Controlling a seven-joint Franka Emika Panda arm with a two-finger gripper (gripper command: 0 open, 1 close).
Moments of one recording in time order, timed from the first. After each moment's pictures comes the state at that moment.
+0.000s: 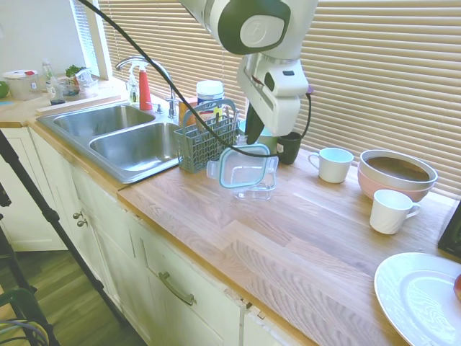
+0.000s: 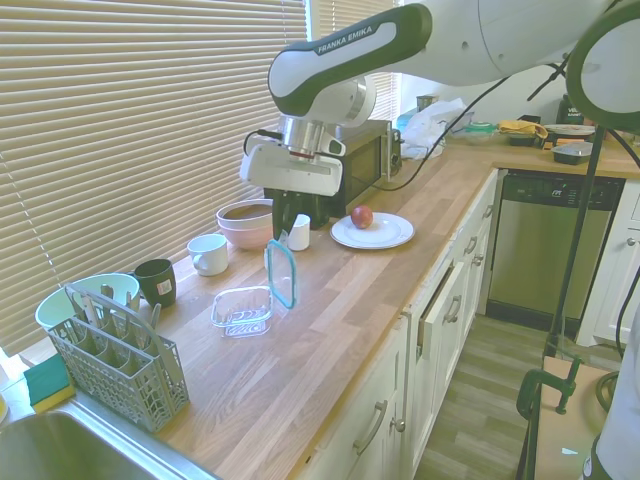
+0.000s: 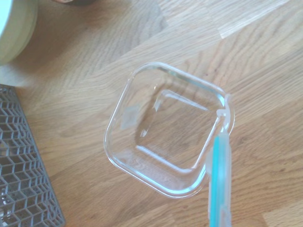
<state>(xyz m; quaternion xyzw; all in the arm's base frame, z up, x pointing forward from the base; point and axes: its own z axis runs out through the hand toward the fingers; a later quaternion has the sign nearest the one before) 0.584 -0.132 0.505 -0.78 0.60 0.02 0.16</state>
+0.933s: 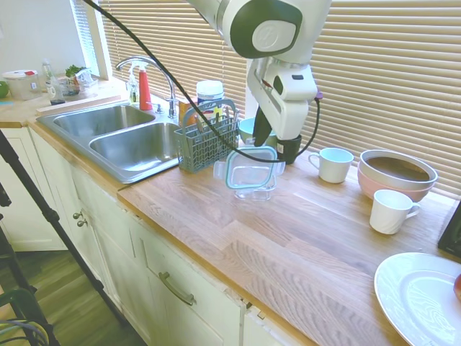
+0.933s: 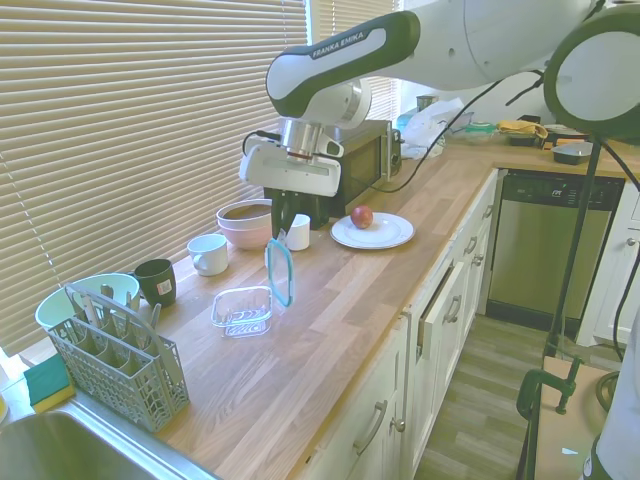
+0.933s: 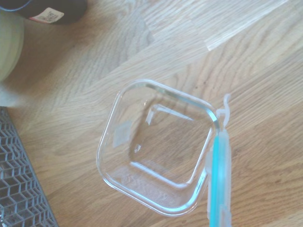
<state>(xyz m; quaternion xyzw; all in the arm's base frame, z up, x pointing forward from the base) 0.601 -0.143 0.498 -0.77 0.62 0.03 0.17</state>
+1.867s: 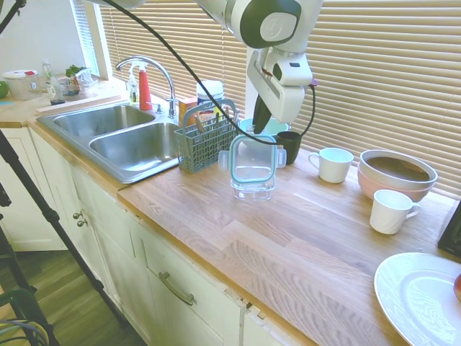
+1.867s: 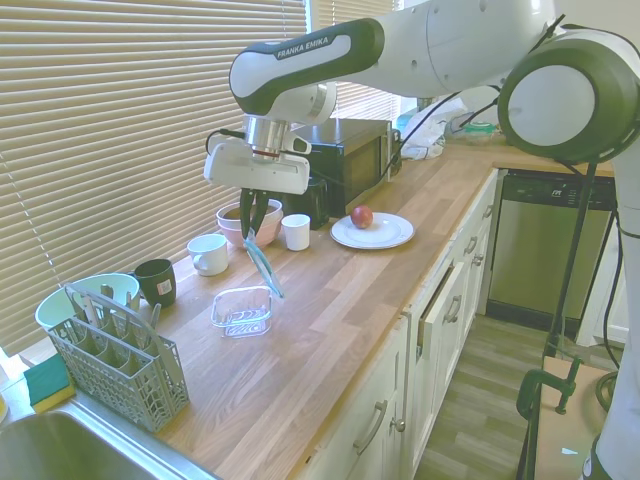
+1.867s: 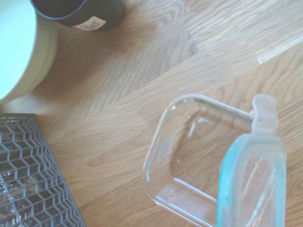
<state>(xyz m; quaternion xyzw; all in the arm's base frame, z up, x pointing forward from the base) 0.653 -0.103 0.509 -0.77 0.61 0.04 0.16</state>
